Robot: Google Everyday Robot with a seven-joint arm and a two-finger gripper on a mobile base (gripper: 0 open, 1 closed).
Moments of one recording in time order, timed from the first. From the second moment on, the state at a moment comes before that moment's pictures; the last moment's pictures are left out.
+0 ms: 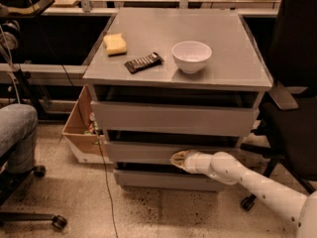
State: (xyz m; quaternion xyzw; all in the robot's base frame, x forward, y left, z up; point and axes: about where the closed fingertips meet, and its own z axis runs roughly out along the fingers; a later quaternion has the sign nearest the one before) arm 0.676 -0.089 0.399 -0.61 0.62 0.05 0.48
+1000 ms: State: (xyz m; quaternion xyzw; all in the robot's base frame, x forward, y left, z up) arm 0.635 -0.101 0.413 -0.59 0.66 0.11 0.46
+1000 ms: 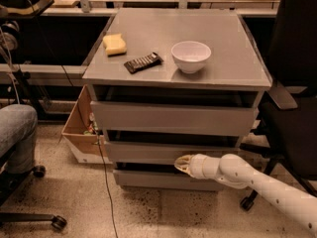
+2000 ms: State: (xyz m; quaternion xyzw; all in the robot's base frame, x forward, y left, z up) arm 0.506 -0.160 0.489 -0.58 0.70 0.10 0.41
